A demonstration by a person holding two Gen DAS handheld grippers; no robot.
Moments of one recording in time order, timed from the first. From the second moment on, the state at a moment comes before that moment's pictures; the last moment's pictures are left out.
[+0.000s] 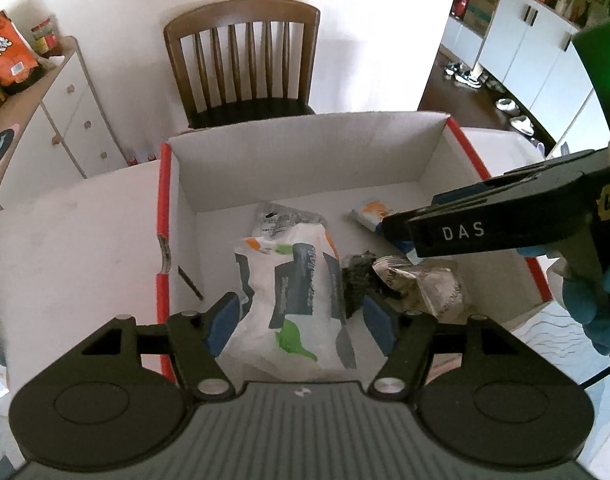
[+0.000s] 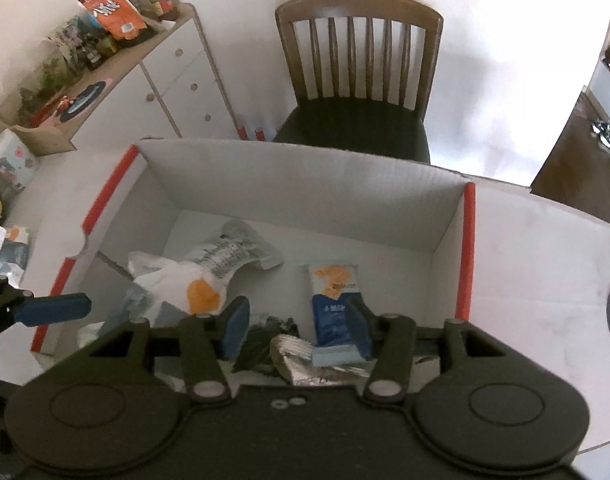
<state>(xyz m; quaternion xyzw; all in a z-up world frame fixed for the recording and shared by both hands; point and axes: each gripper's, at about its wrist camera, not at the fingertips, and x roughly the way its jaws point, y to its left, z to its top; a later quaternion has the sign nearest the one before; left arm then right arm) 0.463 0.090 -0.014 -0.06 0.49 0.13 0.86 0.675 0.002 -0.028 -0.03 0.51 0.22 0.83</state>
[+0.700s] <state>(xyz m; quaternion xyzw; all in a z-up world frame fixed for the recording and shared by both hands) 0.376 0.056 0.044 -0.09 0.44 0.15 0.88 0.601 -0.012 0.030 -0.04 0.47 0.27 0.84</state>
